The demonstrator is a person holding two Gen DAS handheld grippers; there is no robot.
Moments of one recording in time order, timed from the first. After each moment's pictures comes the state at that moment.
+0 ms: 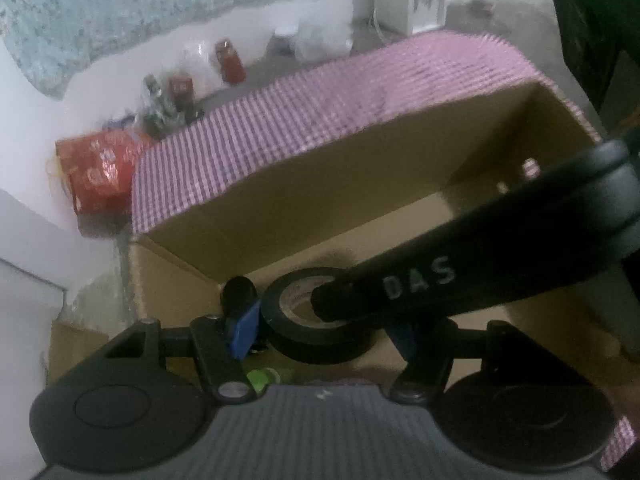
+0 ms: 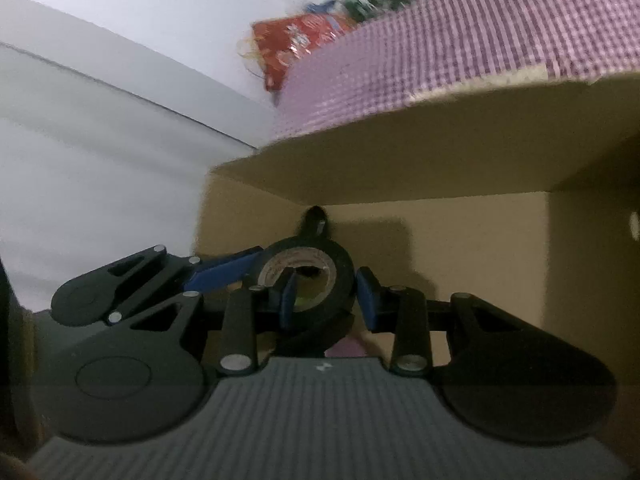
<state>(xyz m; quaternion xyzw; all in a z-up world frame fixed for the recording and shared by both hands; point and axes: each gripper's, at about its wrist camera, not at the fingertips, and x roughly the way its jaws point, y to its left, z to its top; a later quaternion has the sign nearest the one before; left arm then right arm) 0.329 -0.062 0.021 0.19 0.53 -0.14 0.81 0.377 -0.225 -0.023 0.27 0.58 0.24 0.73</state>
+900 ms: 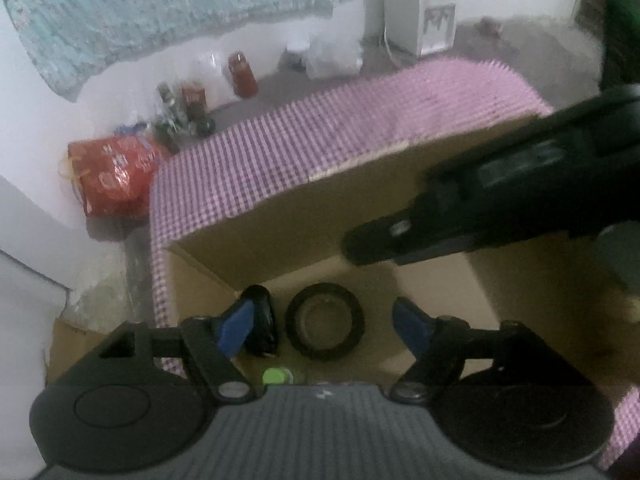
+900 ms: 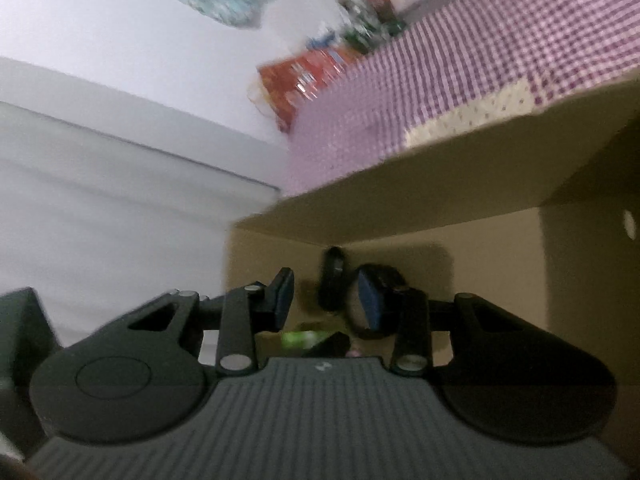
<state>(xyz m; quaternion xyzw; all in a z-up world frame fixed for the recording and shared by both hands) 0.325 -0.051 0.049 0.17 0.52 -0.14 0.83 0.368 -0.264 0.000 0.37 0.53 0.24 0.73</state>
